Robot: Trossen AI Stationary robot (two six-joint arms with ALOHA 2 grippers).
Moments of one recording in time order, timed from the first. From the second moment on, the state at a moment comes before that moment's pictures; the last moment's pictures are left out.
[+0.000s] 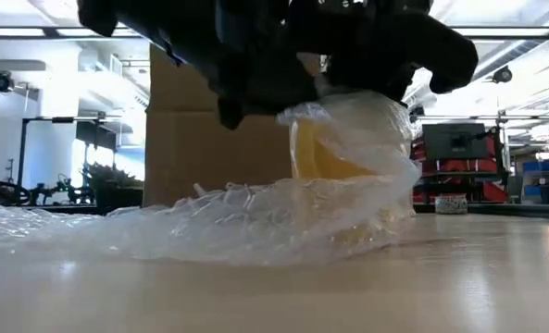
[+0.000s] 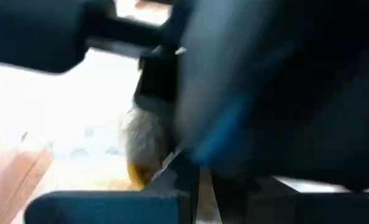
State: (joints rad) left arm -0.34 1.84 1.06 0.23 -0.43 -0.43; right arm 0.32 1.94 1.35 -0.64 0.16 0.06
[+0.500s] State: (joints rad) left arm -0.34 1.87 1.06 0.26 -0.44 -0.42; right arm 0.33 1.77 1.35 -0.66 0.12 0.07
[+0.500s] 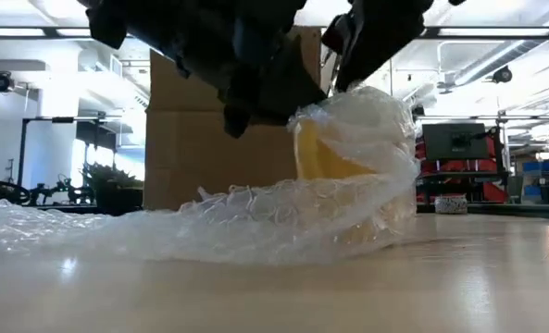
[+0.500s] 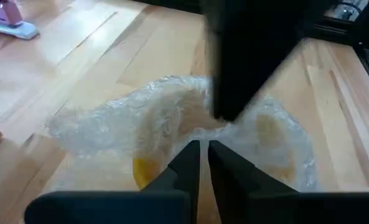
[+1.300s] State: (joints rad) left arm -0.45 1.68 1.05 0.03 -0.43 -0.49; right arm 0.33 1.92 1.32 -0.61 0.13 0.04
